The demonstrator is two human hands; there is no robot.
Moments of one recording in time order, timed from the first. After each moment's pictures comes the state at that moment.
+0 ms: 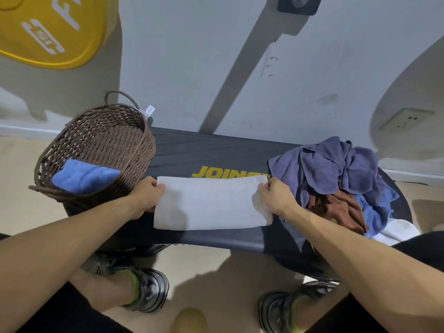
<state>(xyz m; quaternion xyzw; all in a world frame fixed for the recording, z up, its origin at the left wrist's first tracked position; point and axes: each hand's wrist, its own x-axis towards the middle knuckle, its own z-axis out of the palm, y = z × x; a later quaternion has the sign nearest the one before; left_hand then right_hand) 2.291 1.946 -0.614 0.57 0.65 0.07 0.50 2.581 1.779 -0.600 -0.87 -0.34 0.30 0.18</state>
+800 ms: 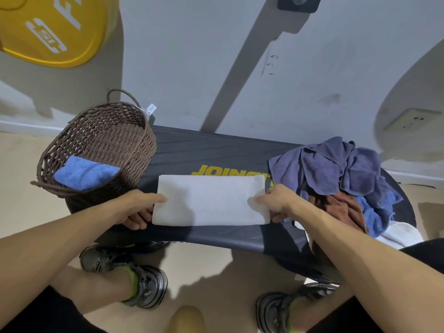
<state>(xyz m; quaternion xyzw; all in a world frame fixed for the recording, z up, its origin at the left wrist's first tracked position) 2.266 1.933 -0.591 0.55 0.67 -0.16 0.47 2.587 1.774 -0.576 -0.83 -0.28 0.47 0.09</state>
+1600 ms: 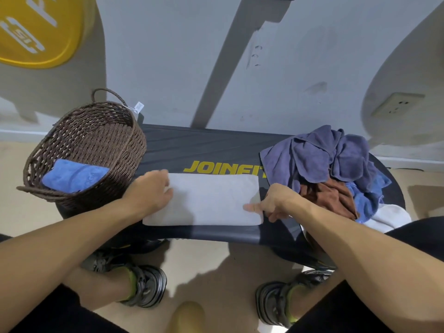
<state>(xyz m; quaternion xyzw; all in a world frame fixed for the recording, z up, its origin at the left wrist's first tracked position) 2.311 1.914 -0.566 0.88 0.45 -0.05 0.16 2.586 1.761 -0.577 -0.85 -0.28 0.44 -0.05</state>
